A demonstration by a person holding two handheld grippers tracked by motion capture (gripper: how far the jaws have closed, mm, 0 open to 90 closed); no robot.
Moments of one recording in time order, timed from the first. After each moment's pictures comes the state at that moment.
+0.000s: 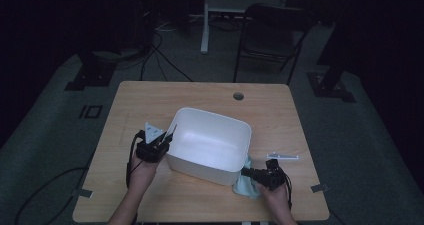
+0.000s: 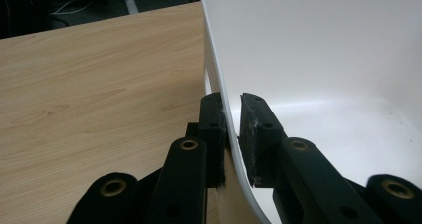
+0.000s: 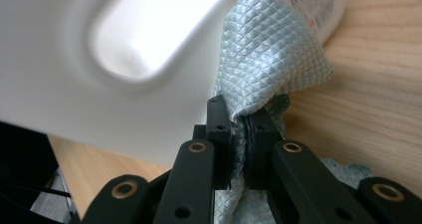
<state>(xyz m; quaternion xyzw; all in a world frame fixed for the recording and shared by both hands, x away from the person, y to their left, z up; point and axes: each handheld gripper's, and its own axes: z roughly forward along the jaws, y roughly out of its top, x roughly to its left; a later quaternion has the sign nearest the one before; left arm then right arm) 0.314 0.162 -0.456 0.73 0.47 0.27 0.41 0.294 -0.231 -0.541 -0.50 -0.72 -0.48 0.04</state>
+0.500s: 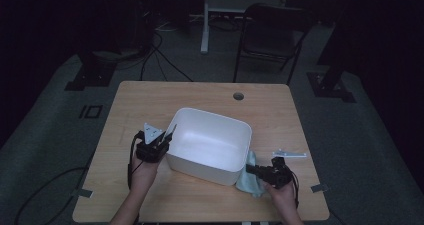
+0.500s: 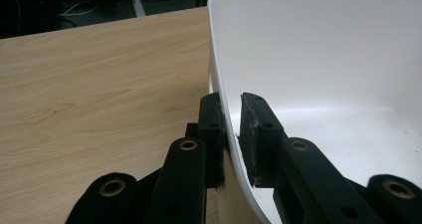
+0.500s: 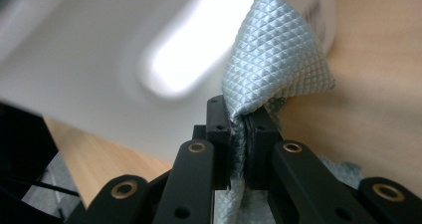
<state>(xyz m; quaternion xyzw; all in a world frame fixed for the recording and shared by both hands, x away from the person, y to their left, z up) 0.313 0.161 -0.458 0.72 0.48 0.28 0.42 0.285 -0.242 -0.507 -0.48 -0.73 -0.50 0.01</state>
